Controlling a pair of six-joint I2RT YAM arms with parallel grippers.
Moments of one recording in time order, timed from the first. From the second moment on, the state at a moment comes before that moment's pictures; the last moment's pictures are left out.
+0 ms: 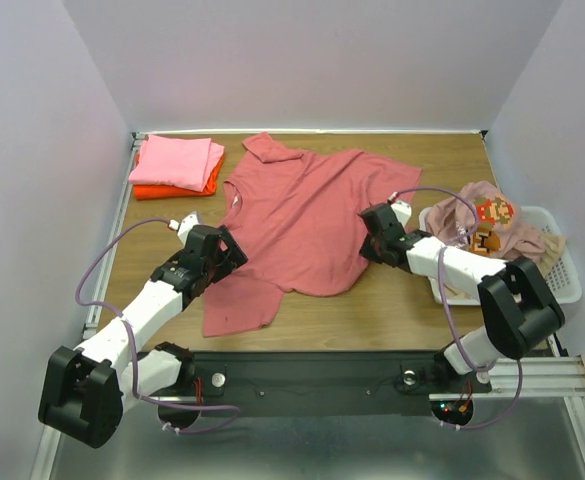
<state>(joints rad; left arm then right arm) -0.40 1.01 0.57 -0.35 -0.20 -0.86 0.53 1.47 0.79 -0.26 0.35 0.85</state>
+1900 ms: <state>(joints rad) -0.40 1.23 0.57 -0.24 -0.16 -0.83 0.55 1.73 1.03 -0.32 0.41 0.71</state>
